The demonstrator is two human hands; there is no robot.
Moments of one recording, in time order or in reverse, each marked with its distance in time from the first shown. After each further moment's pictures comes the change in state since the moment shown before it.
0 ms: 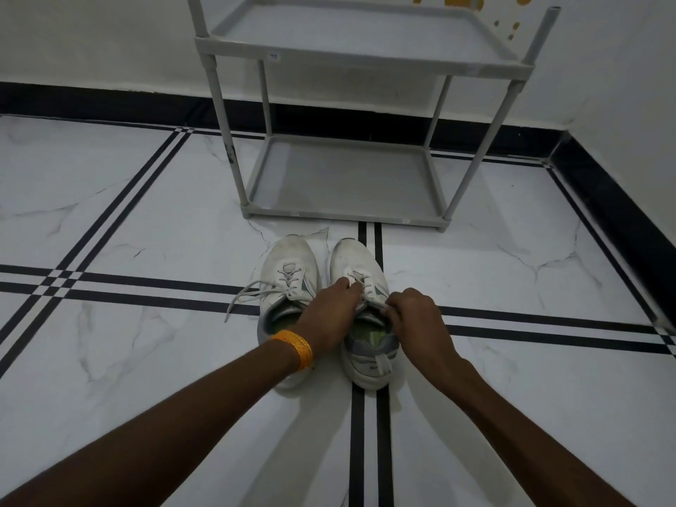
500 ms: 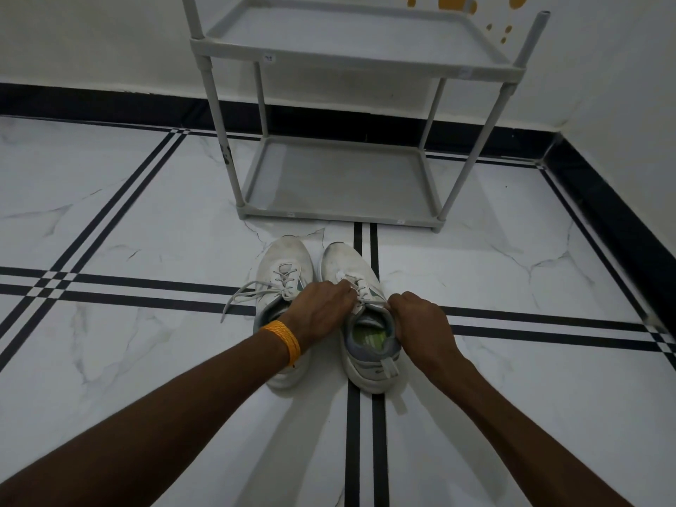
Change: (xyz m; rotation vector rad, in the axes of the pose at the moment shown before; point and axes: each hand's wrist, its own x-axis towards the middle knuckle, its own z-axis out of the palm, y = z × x) left_hand -0.005 0.005 -0.027 0.469 -0.072 0.204; right_hand -0.007 0.018 -0.001 -0.114 0.077 -0.151
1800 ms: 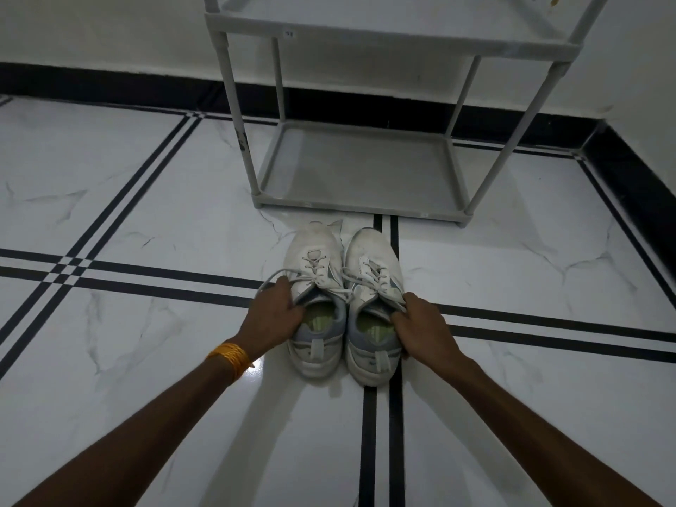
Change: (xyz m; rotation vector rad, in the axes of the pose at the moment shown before) left_hand -0.054 -0.060 0.047 -0.834 0.036 -0.698; right_hand 0.017 -0.011 0.026 0.411 -0.247 0.318
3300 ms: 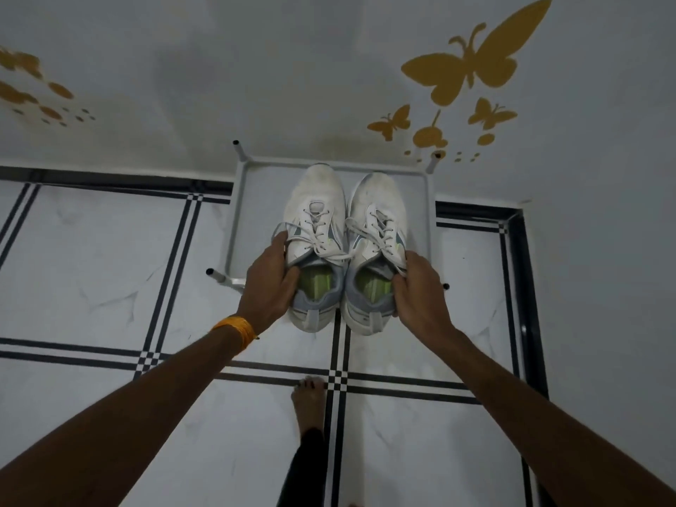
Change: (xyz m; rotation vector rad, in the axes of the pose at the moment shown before) left_hand 0.138 0.369 -0.367 -0.169 0.061 0.105; right_hand 0.162 -0.266 -0.439 0.054 0.090 0.015
